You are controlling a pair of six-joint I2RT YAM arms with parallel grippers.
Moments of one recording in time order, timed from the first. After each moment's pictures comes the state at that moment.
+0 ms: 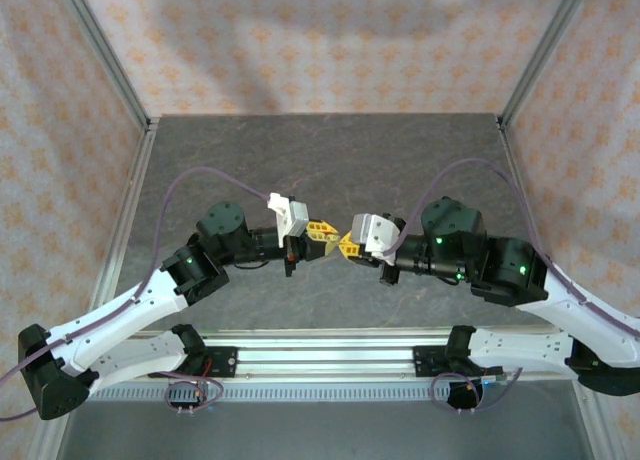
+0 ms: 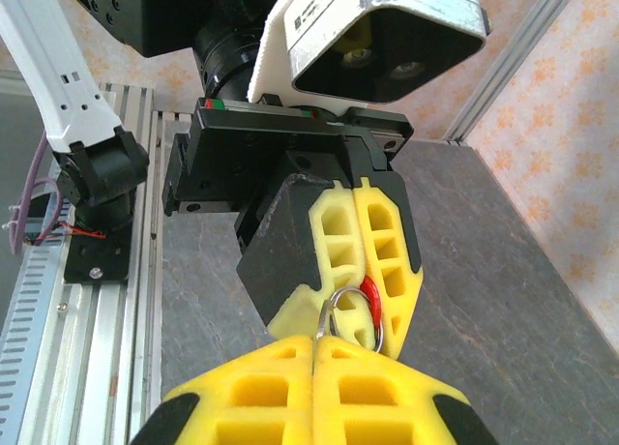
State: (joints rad) left arm -0.80 0.96 0.84 0.08 0.54 -0.10; right arm 1.13 0.94 1.31 -0.76 -0.10 -0.37
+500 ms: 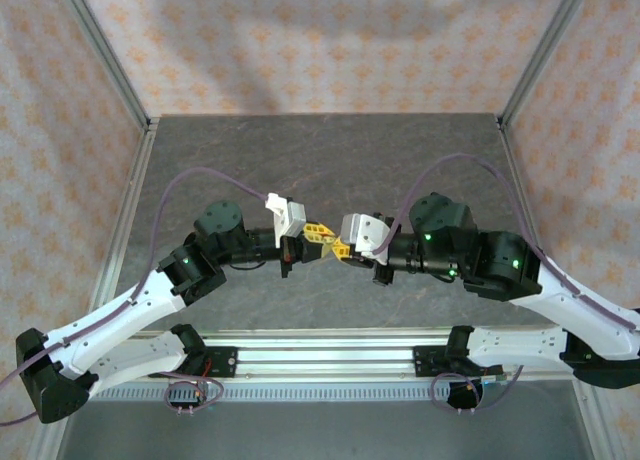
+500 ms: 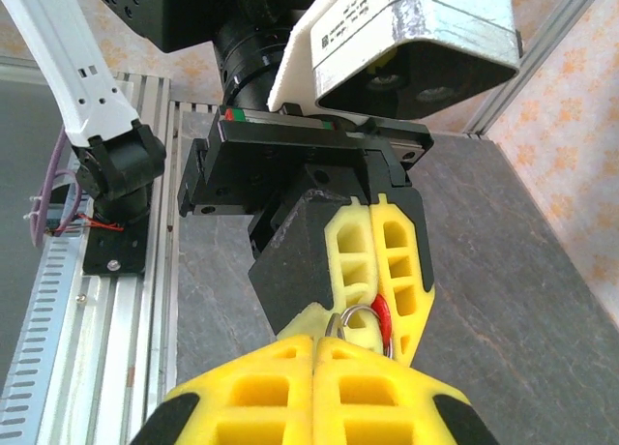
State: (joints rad) left arm -0.78 0.94 0.84 0.04 0.58 -0.11; right arm 1.16 1.00 1.37 -0.80 -0.12 -0.36
